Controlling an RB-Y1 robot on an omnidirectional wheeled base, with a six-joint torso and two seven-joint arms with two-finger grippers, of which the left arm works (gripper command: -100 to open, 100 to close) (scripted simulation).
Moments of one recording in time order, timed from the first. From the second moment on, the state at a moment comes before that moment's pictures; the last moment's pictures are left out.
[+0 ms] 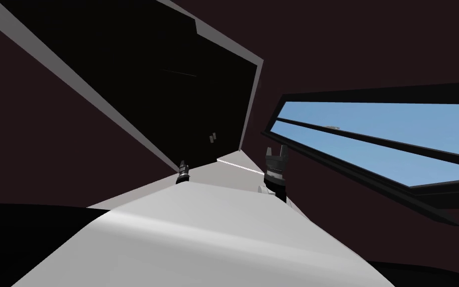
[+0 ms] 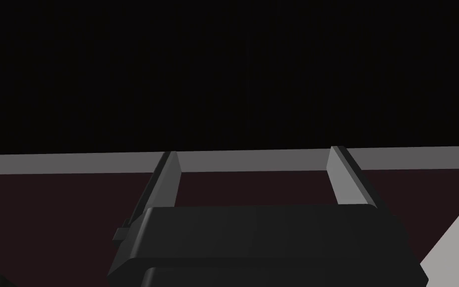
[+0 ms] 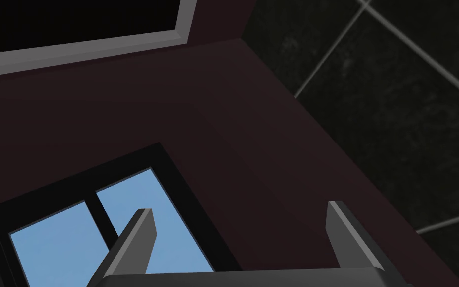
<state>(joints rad) 0.02 0.28 0.12 -0.62 0.61 -0.89 -0.10</state>
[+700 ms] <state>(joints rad) -0.05 0.21 0.14 -0.64 0.62 -0.87 -0.21</state>
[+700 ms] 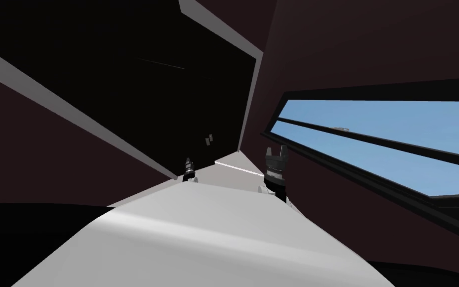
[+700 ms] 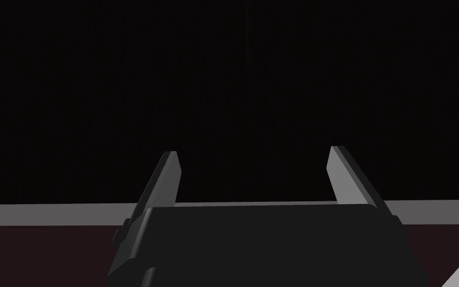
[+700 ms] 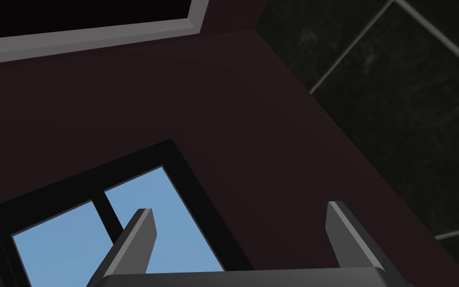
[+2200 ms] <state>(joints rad) -0.19 0.12 0.17 -0.54 0.63 -0.89 -0.33</state>
